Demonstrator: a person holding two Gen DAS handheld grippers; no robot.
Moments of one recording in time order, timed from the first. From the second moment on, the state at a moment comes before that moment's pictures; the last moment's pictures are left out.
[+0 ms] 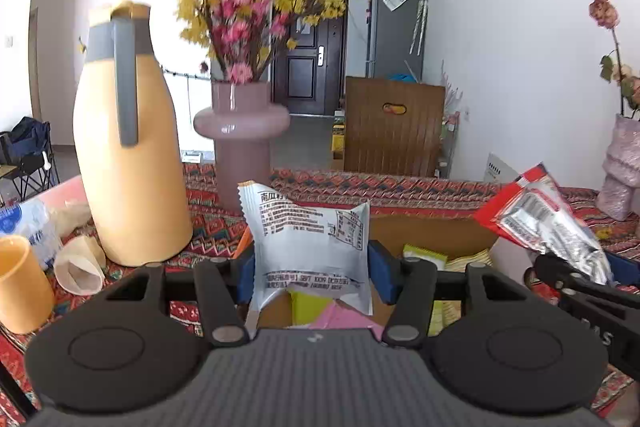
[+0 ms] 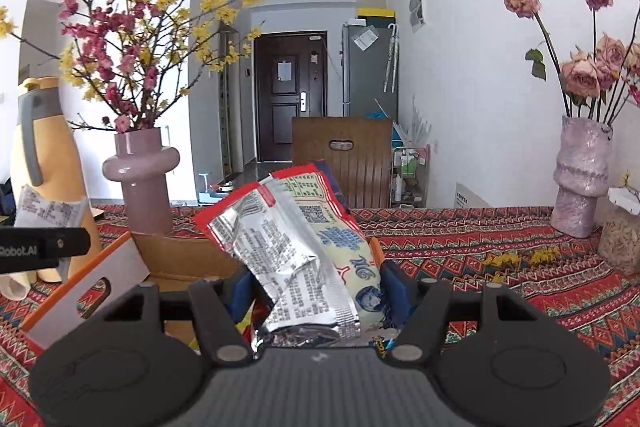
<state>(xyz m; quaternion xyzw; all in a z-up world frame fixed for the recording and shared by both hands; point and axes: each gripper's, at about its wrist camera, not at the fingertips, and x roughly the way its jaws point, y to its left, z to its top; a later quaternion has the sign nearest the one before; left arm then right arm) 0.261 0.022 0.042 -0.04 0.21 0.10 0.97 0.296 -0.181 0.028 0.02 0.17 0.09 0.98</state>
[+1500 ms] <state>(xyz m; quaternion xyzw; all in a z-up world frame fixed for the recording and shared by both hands) 0.259 0.030 0.012 -0.05 0.20 0.14 0.97 0.294 -0.194 -0.002 0.06 0.20 0.08 0.97</state>
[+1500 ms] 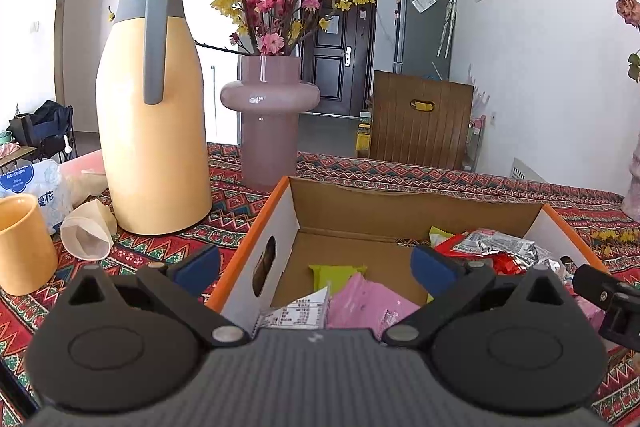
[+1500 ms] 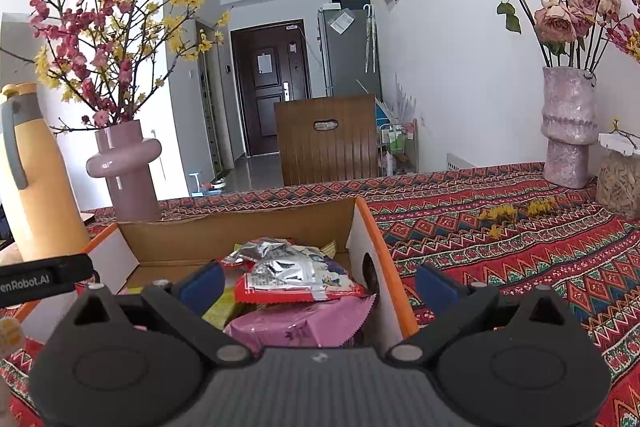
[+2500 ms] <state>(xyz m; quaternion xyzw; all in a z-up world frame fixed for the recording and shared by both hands) 0.192 0.030 0.047 -0.06 0.20 0.09 0.97 0.223 -0.212 0.025 0.05 0.18 0.12 0.98</state>
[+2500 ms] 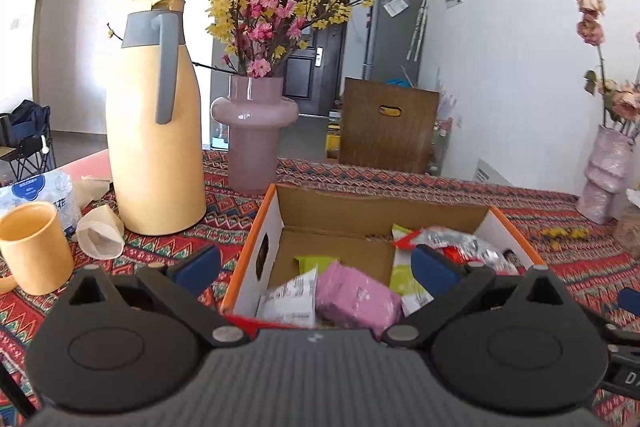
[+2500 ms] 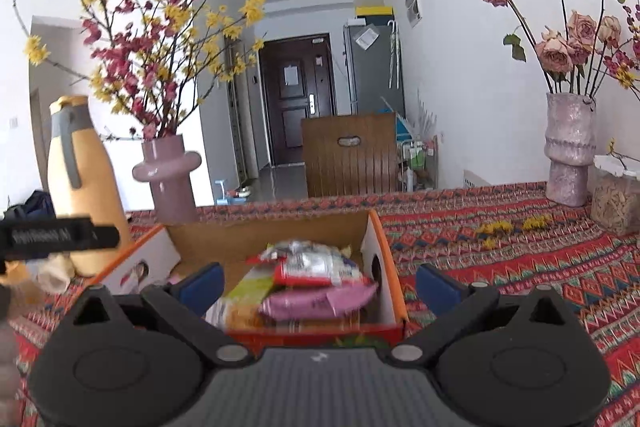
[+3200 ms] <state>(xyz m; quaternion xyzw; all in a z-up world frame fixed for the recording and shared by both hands) 0.140 0.076 -0.025 -0.05 0.24 0.11 0.96 0.178 -0.240 -0.035 0.04 0.24 0.08 0.97</state>
